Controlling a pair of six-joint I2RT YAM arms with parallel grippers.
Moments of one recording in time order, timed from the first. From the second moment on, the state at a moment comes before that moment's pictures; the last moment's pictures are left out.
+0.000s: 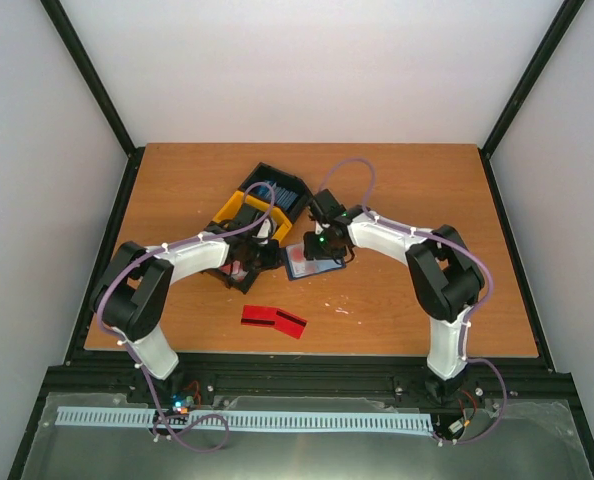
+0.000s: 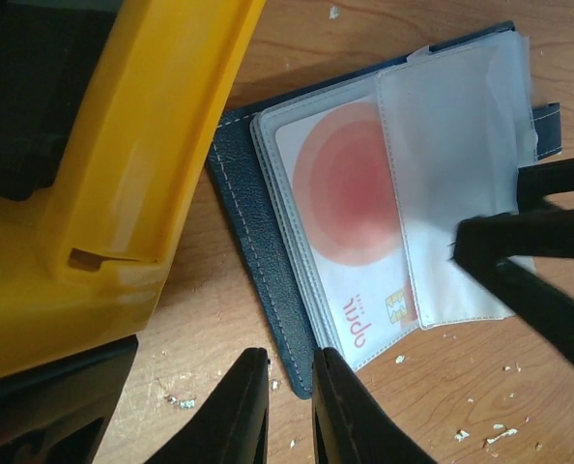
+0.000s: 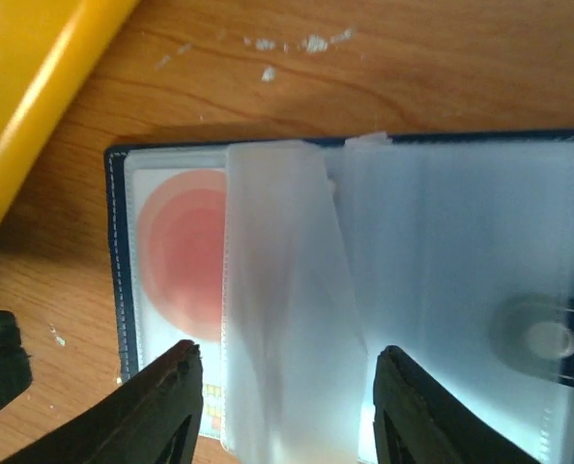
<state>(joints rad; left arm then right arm) -0.51 1.69 0.96 -0.31 0.33 -0.60 0.64 1.91 1.33 -0.58 -0.13 0.48</state>
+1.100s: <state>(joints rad) -0.50 1.67 0.96 -0.26 0.39 -0.55 0.61 1.83 1.30 -0.47 -0.26 0.51</state>
